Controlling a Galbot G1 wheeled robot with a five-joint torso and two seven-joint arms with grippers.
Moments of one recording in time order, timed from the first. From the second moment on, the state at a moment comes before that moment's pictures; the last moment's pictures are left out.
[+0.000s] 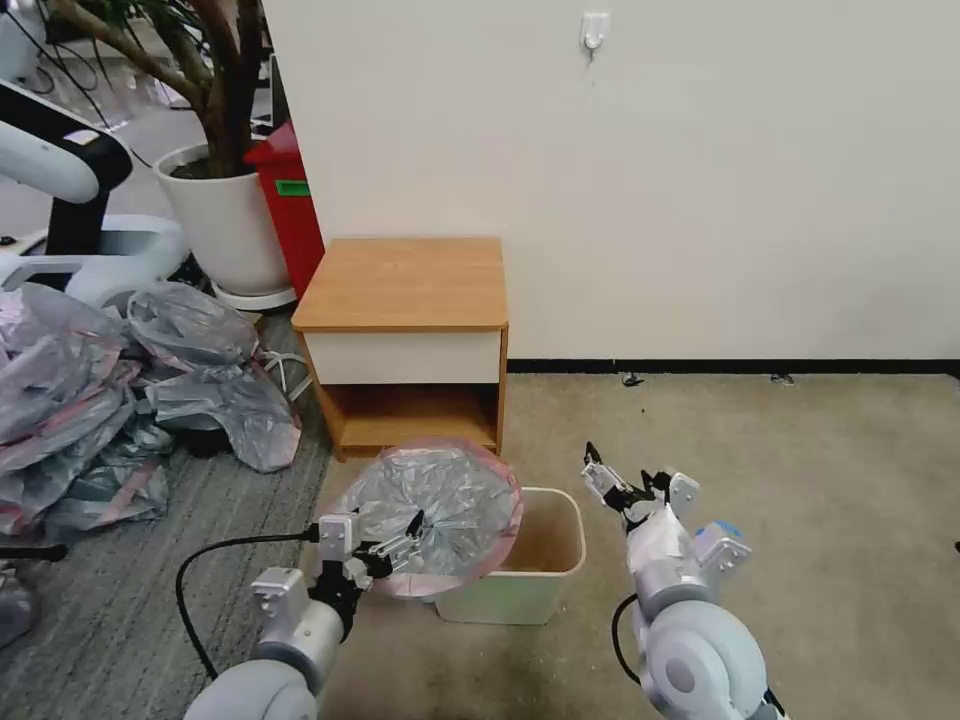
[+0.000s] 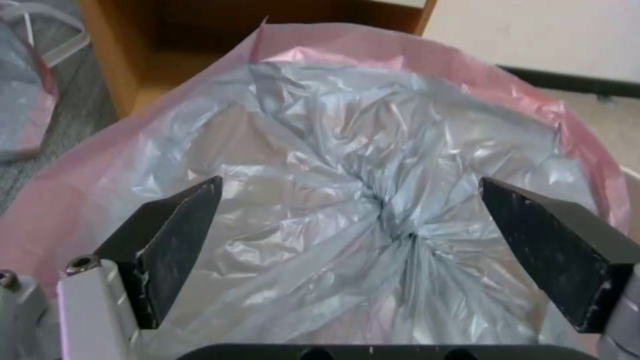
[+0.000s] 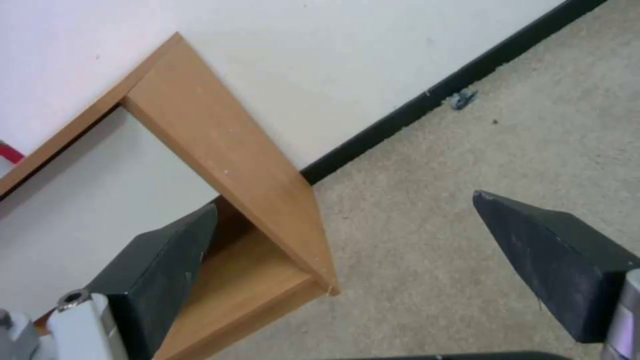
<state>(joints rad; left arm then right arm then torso) 1.68 -1.42 -0.49 -2.25 -0.31 0.51 0.01 -1.47 1.26 0.25 2.14 0.76 -0.10 0.55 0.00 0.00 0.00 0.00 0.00</state>
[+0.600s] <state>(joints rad) 1.62 -1.36 -0.47 -2.27 -0.37 0.64 0.01 -1.49 1.27 0.28 2.14 0.75 -0.09 0.55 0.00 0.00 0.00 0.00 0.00</state>
